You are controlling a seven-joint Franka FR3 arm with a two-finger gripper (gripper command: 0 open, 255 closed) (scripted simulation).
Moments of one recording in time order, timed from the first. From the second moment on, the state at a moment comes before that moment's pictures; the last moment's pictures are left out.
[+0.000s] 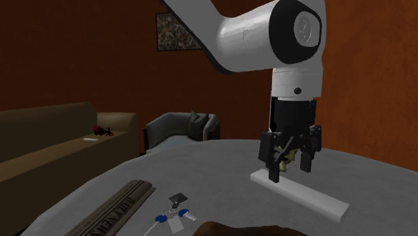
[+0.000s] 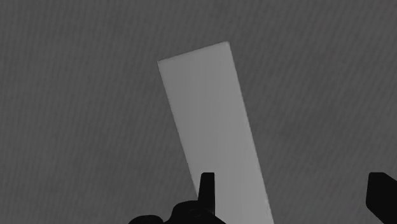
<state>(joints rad) -0.08 0.34 -0.41 -1.77 0.13 2.10 -1.35</state>
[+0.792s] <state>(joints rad) -0.14 0.52 -0.37 -1.65 0.21 2.15 -1.44</state>
